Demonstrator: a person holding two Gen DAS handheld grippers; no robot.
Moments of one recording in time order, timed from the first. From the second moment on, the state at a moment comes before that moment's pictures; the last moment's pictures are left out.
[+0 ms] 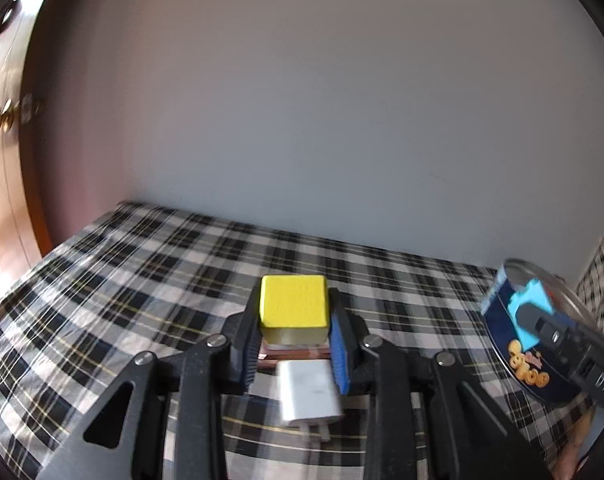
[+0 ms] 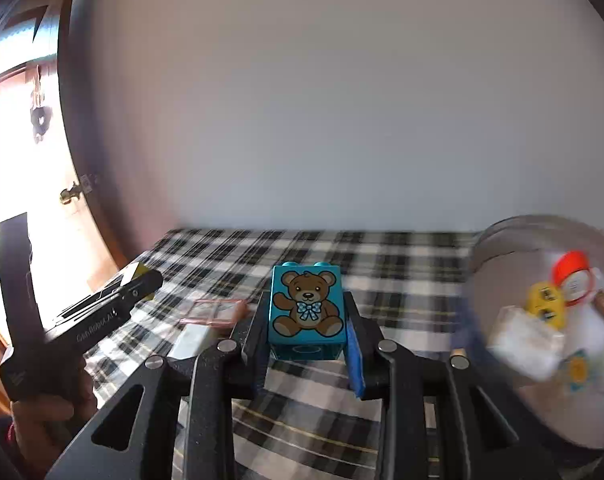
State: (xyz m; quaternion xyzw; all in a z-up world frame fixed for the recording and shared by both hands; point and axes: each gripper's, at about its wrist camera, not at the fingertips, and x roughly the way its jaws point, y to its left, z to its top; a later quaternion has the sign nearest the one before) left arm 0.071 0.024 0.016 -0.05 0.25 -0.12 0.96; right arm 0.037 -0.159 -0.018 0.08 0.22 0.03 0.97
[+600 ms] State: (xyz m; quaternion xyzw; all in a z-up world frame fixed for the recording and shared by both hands) left arm 0.038 -0.066 0.027 -0.07 0.23 -0.18 0.95; right arm -0.020 -0.211 0.011 0.02 0.14 -0.03 0.99
